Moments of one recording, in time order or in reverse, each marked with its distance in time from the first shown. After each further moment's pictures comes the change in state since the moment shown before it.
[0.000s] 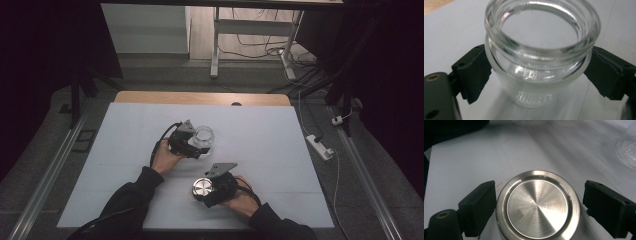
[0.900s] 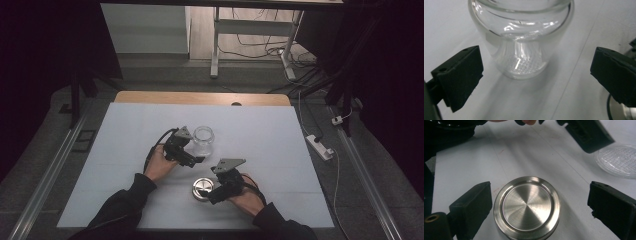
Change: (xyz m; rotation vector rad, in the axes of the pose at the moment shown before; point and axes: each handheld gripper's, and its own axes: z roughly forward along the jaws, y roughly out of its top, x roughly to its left) left arm -0.013 -0.014 -0.017 0.076 -0.024 -0.026; right arm -0.007 0.005 -0.021 -0.047 -0.022 0.046
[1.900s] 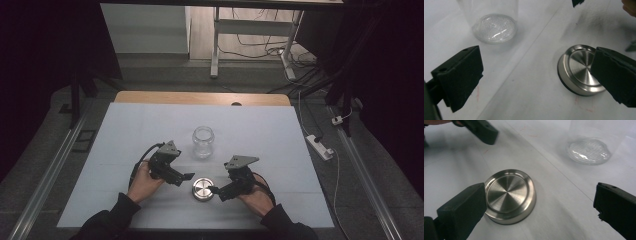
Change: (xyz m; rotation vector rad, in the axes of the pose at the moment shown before) left arm -0.040 -0.036 -0.051 -0.014 -0.035 -0.016; right arm -0.013 -0.007 -0.027 -0.013 -0.087 0.065
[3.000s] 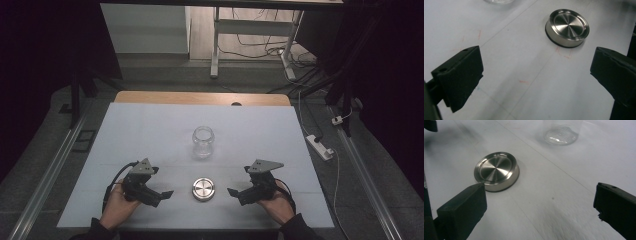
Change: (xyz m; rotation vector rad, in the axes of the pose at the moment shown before) left arm -0.028 -0.058 -0.056 0.005 0.052 -0.087; right arm -0.011 -0.026 -0.053 -0.007 -0.080 0.058
